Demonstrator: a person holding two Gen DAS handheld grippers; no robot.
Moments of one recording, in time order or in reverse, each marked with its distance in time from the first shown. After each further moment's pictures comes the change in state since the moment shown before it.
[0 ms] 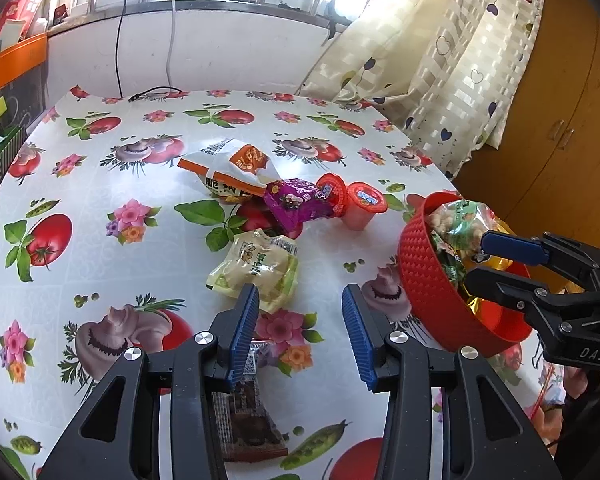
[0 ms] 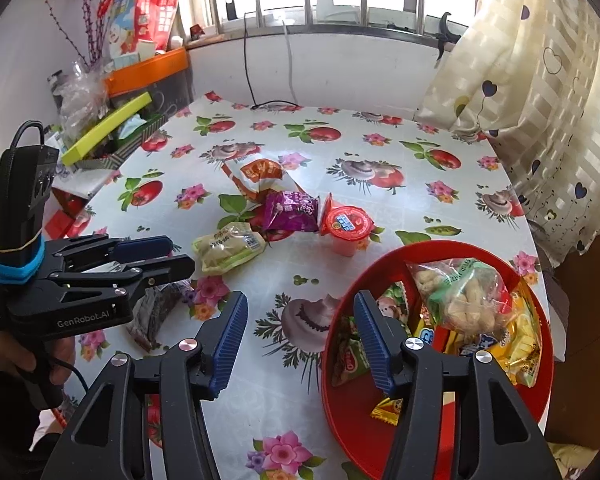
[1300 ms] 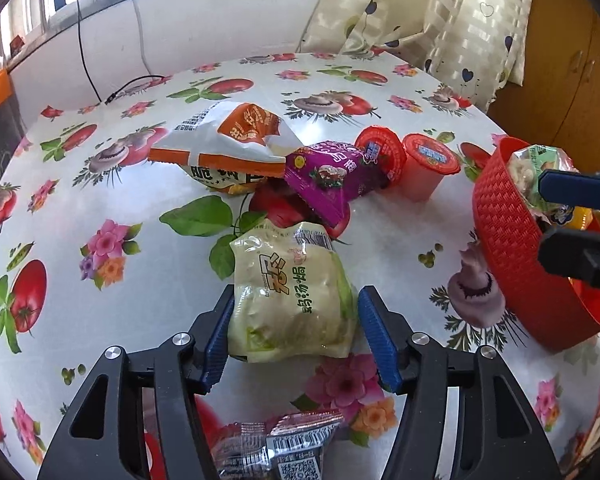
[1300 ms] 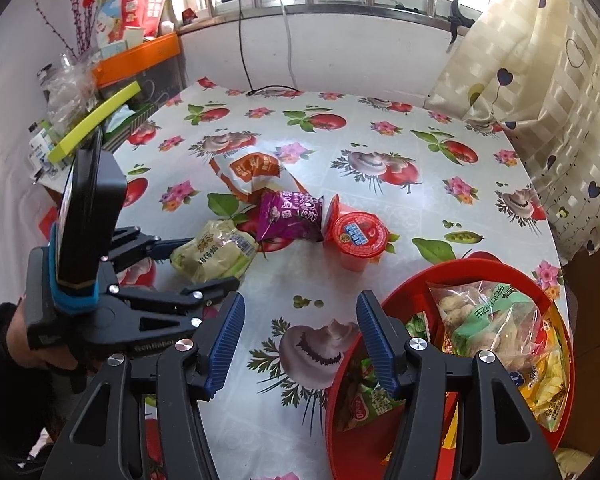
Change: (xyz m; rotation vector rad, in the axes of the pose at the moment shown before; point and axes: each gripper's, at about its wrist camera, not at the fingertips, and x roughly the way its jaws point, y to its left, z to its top) left arm 0.081 0.009 0.011 0.171 0.110 0.127; right arm 0.045 -0.003 0.023 0.013 0.050 0.002
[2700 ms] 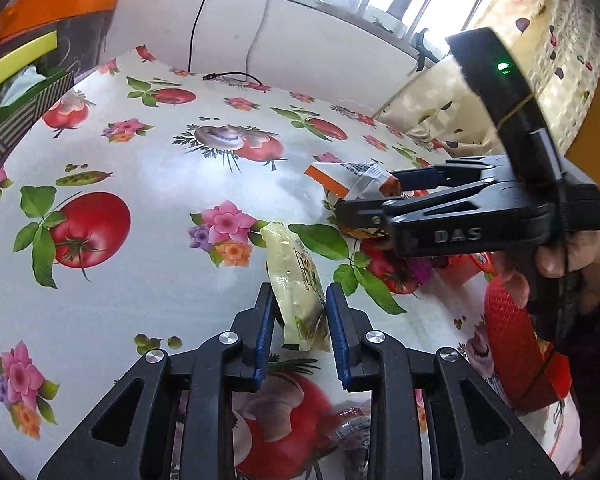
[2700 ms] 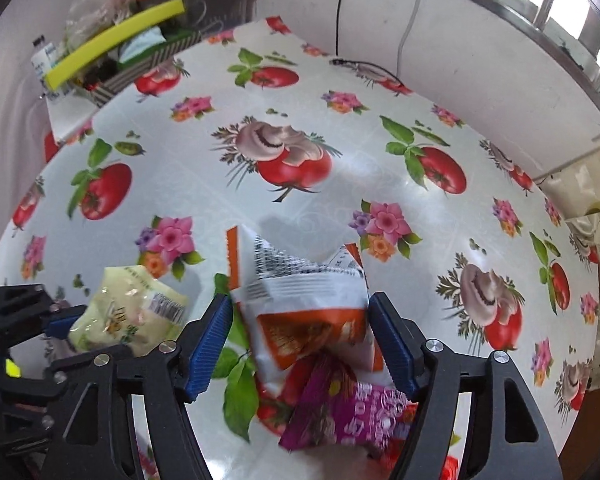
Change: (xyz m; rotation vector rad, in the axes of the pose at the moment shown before) left arm -0.034 0.101 -0.027 -0.381 -0.167 -0.083; right arm 0.160 0.073 0.120 -0.364 0.211 0.053
